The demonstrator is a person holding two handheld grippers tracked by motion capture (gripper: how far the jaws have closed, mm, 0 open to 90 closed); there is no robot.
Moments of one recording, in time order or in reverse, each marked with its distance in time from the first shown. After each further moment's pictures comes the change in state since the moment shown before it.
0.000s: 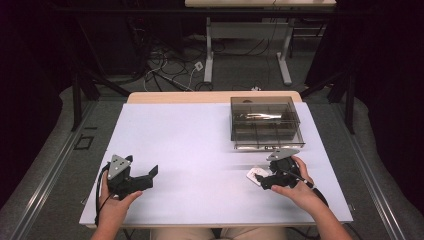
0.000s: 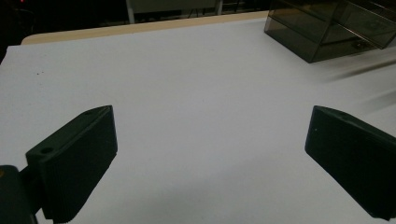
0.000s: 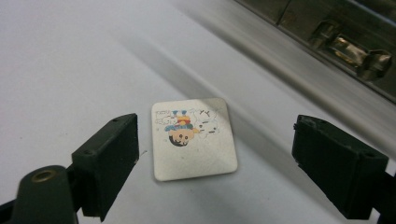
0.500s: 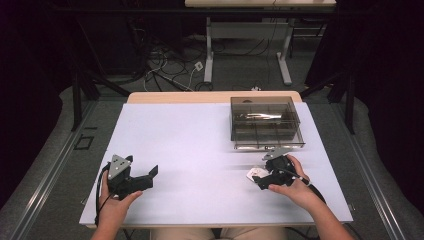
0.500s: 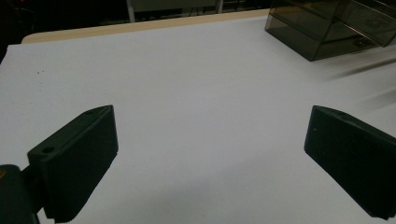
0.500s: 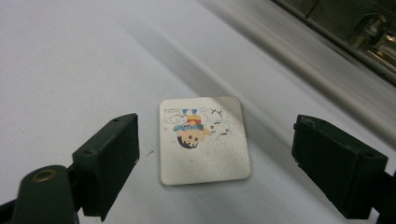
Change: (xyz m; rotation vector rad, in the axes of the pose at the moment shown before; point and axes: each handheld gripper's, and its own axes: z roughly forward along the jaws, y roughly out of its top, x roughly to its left) left arm 0.000 0.000 0.000 0.007 0.001 0.001; right arm 0.001 0.004 0.011 0.050 0.043 -0.015
